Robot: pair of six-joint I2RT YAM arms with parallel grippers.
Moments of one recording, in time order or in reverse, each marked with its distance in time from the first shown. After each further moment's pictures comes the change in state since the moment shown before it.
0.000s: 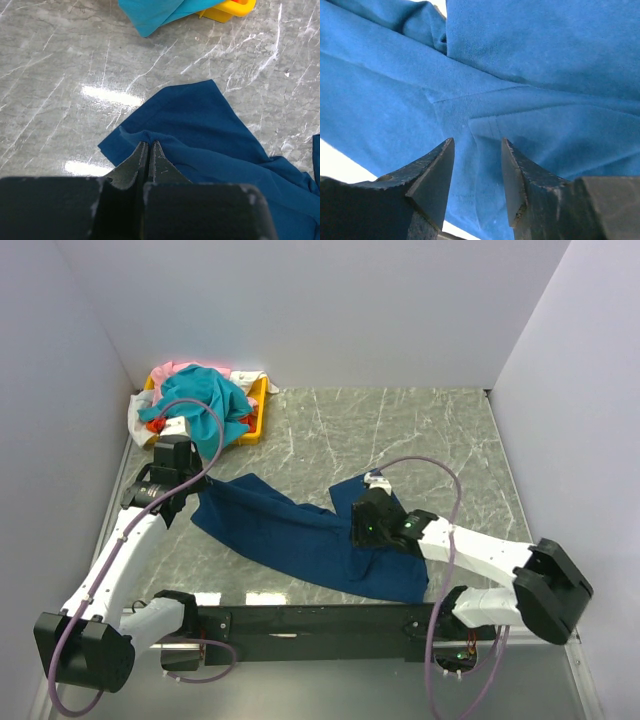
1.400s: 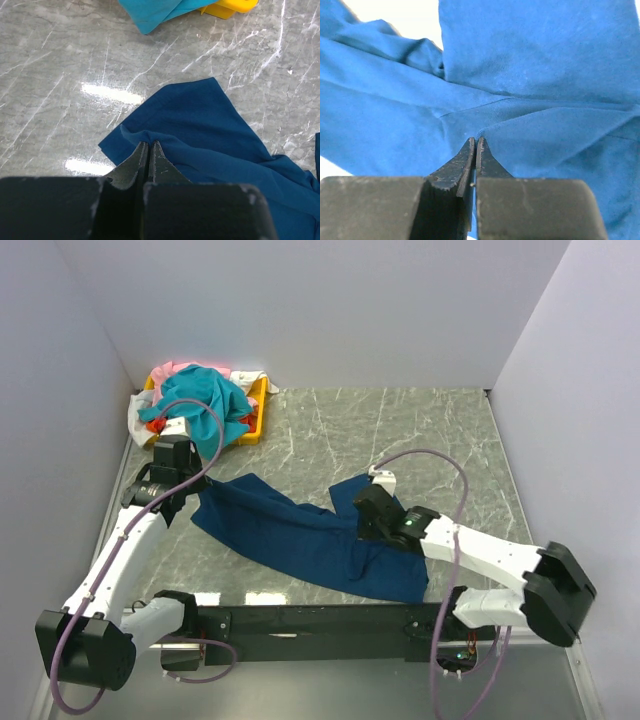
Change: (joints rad) left arm 0.011 0.009 -0.004 0.002 0.013 0.008; right arm 0.039 0.017 0.081 -0.076 0.155 0.051
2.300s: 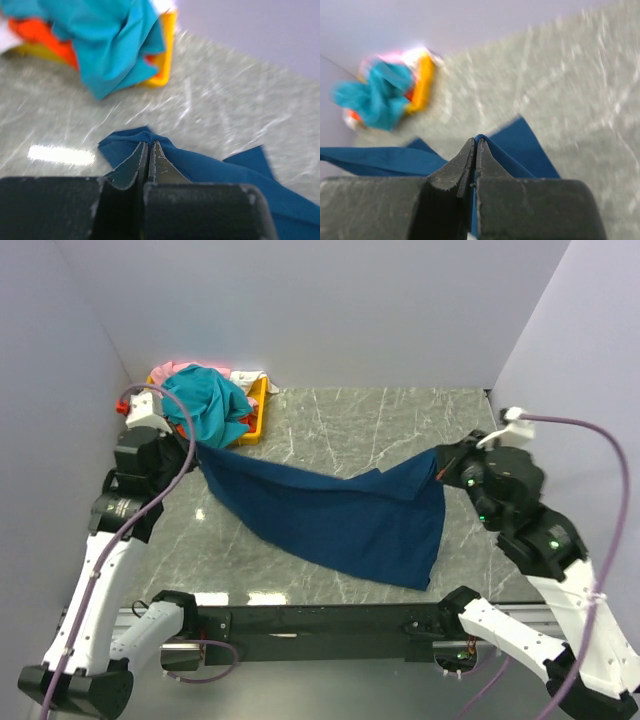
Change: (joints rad) left arm 0.003 -0.157 0.162 0.013 0.094 -0.071; right arm -0.283 -0.455 0.537 -0.327 0.122 -0.179
